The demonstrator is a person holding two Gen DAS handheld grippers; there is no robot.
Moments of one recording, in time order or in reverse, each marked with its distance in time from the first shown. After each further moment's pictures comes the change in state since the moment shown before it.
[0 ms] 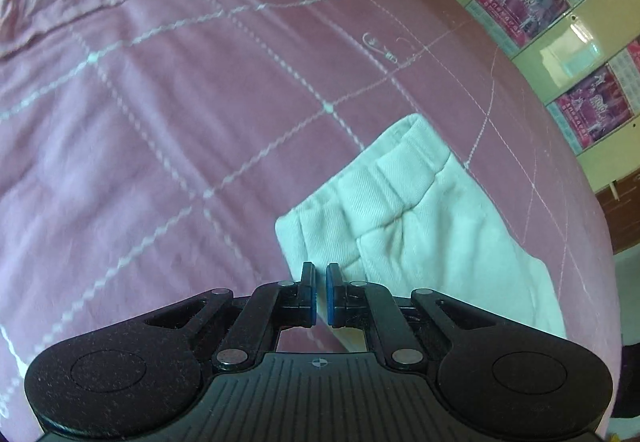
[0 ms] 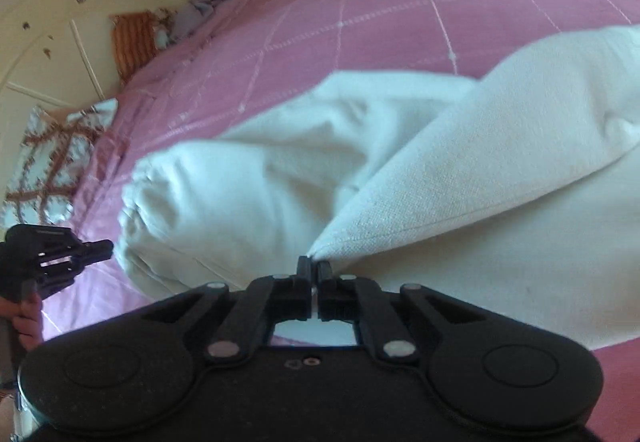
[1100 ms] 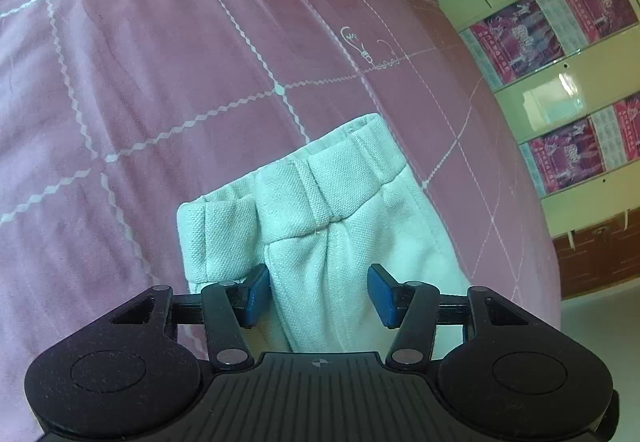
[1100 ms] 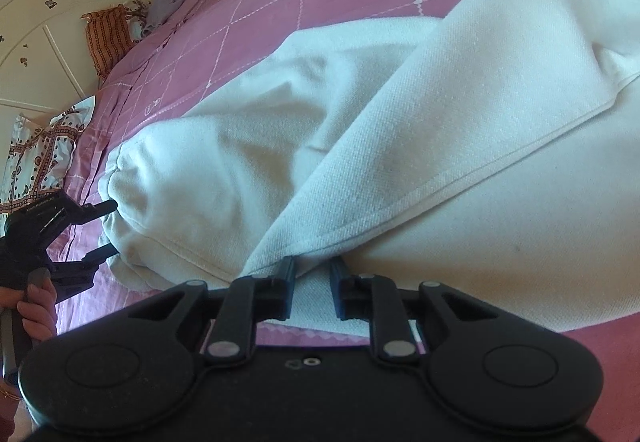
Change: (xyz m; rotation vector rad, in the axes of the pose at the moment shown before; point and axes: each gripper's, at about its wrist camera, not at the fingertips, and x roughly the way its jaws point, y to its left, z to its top) left arm 0.040 -0.029 0.000 -0.171 -0.010 -0.146; right arm 0.008 -0.022 -0.007 0.086 0.048 0.024
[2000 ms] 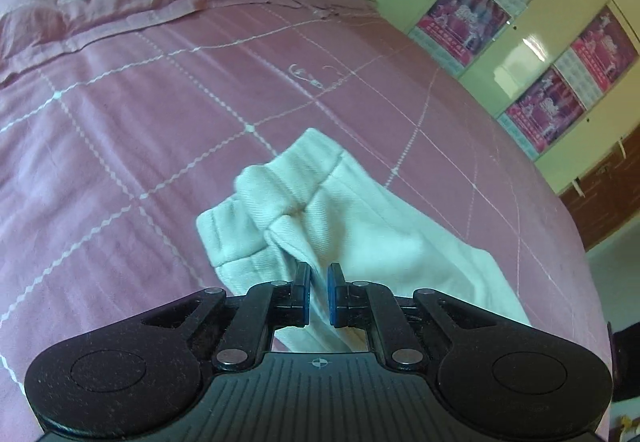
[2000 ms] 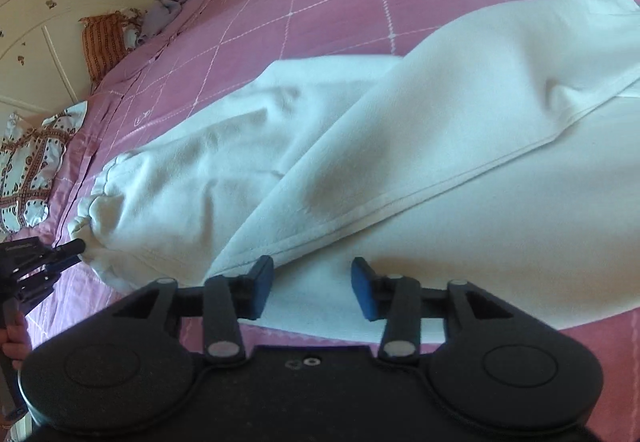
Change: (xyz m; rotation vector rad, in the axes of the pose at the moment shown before) left arm -0.064 -0.031 -0.035 0.331 -0.111 0.043; right arm -0.033 -0.016 0.002 -0.029 -0.068 -0.060
